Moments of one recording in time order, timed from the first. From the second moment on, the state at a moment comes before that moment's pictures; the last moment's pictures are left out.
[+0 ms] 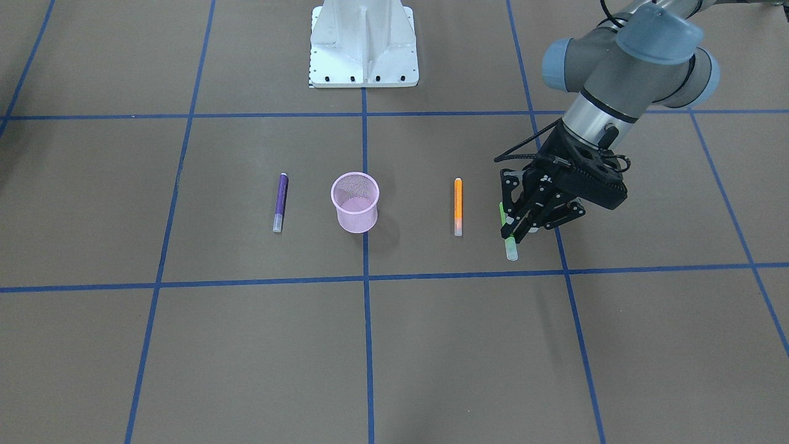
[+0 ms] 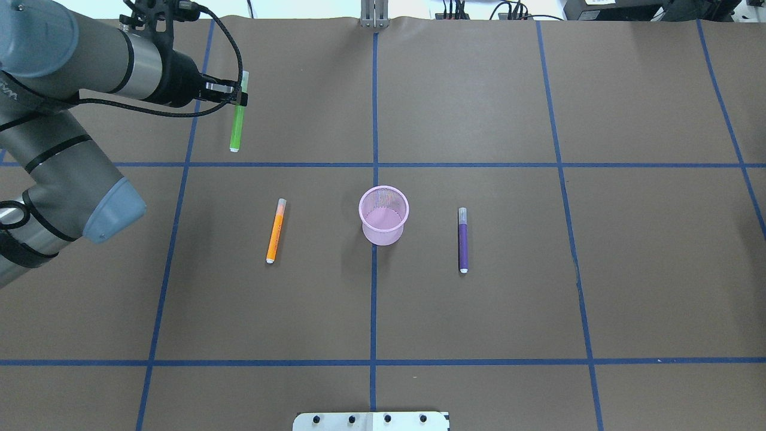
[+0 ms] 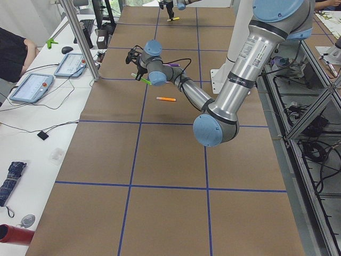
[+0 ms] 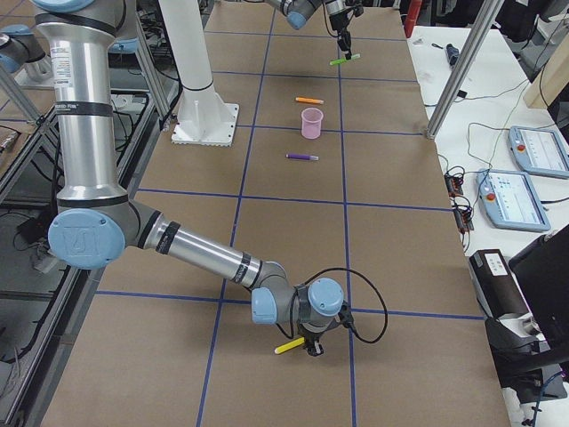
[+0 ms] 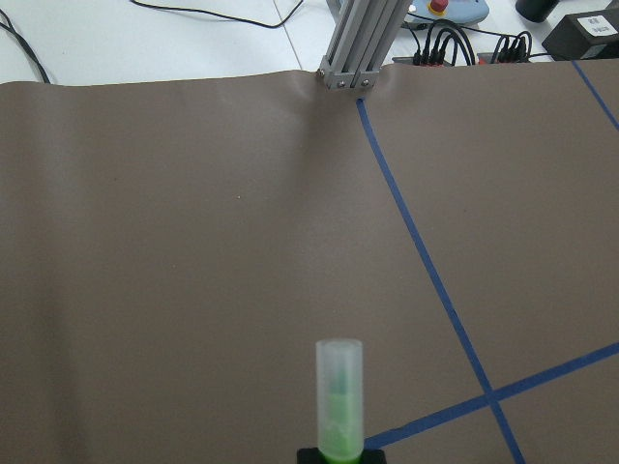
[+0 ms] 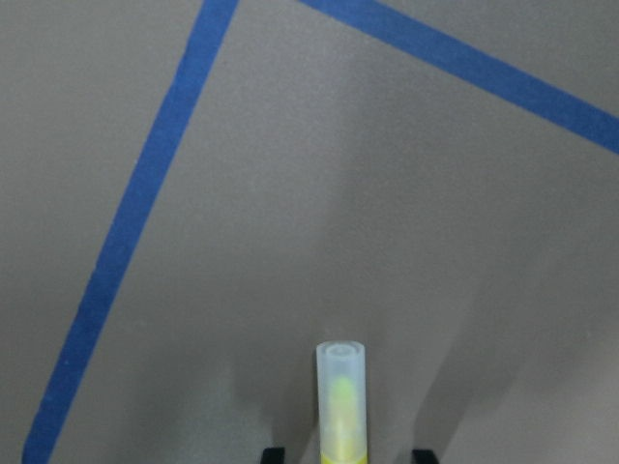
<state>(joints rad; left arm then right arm) -0.88 -2.04 -1.72 -2.14 -1.98 -0.91 1.40 -1.54 1.11 -1.12 2.29 -0.27</state>
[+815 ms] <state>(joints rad) -0.88 -2.04 -1.72 -2.14 -1.98 -0.90 1.40 -1.54 1.11 -1.12 2.27 -0.28</state>
